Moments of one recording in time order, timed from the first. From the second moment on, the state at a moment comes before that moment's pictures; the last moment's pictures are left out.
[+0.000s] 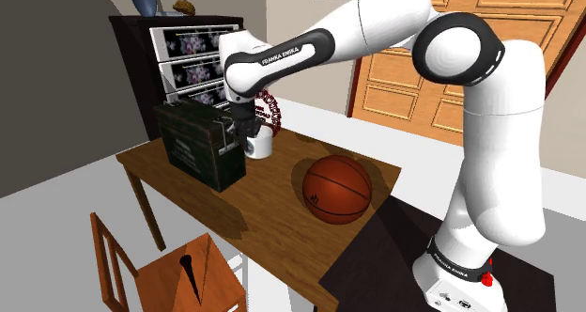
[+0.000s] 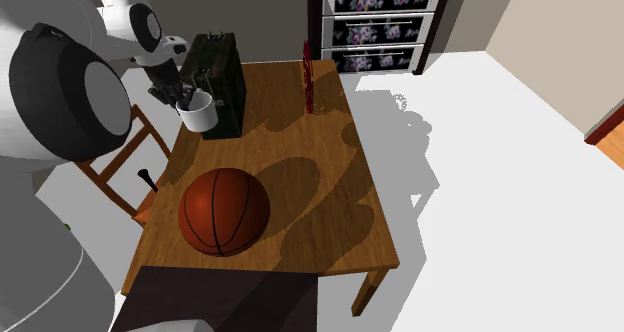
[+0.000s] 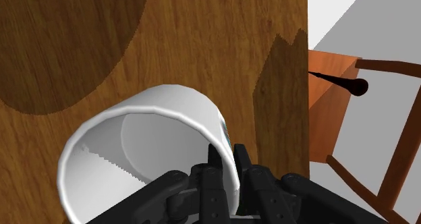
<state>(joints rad) 0.28 0.33 0.02 -1.65 -0.06 1.97 0.34</state>
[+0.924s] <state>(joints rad) 0.28 0.40 0.01 -1.74 -0.07 2.14 0.35</state>
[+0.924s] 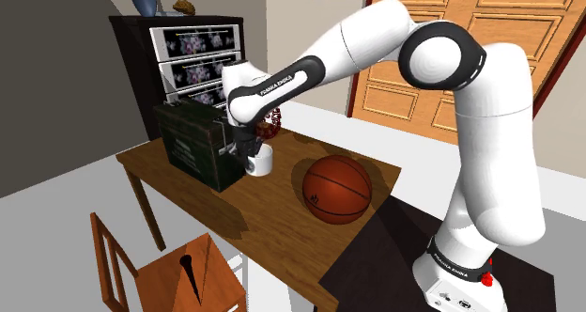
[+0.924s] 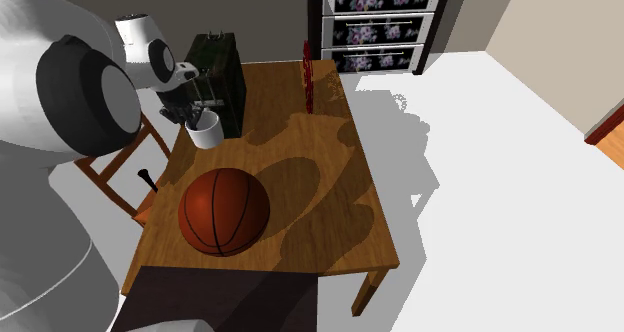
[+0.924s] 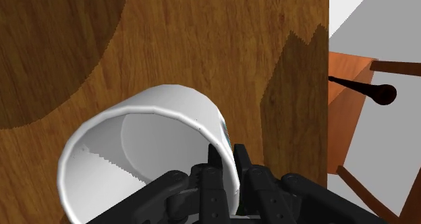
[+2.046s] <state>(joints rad) 0.28 0.53 0.01 -1.80 -0.07 2.31 0.37</state>
